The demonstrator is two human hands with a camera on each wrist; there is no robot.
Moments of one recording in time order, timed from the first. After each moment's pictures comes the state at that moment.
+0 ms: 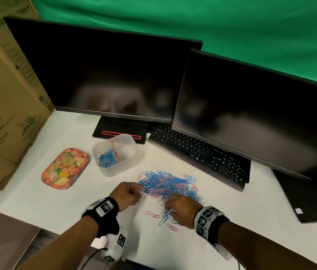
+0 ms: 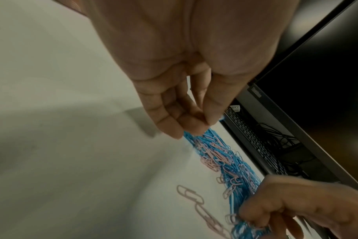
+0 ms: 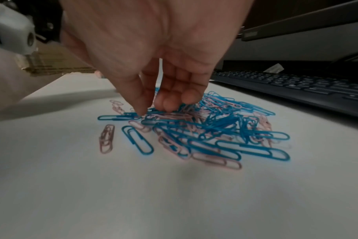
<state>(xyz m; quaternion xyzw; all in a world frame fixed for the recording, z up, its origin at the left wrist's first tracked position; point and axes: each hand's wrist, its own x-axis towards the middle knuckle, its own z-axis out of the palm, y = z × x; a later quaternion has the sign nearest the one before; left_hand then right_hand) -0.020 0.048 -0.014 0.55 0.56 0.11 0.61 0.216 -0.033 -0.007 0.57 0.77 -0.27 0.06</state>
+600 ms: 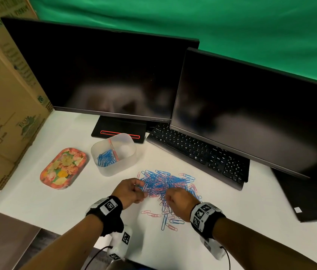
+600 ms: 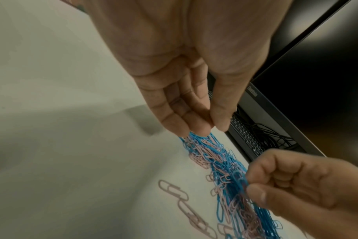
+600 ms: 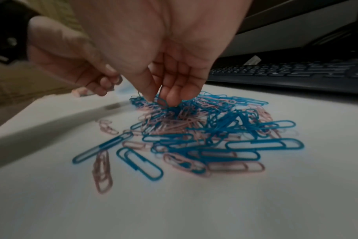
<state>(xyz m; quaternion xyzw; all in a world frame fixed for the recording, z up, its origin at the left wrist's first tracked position) -0.001 0.044 -0.003 0.49 0.56 0.16 0.65 0.212 -0.022 -0.001 0.64 0.71 -0.31 -0.02</state>
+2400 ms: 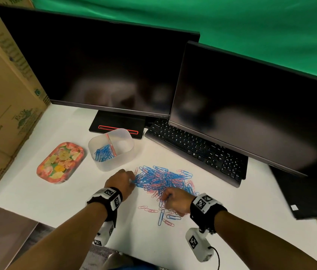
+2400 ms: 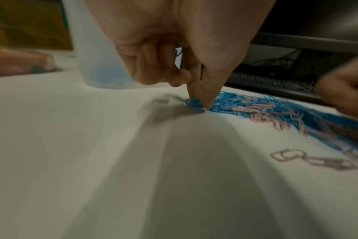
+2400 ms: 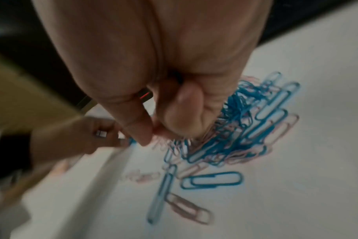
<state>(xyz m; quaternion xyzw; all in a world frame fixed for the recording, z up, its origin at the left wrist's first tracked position) -0.007 0.064 -0.022 0.76 0.60 -0.02 0.26 0.211 -0.022 0.008 0.65 0.47 -0.59 -0.06</state>
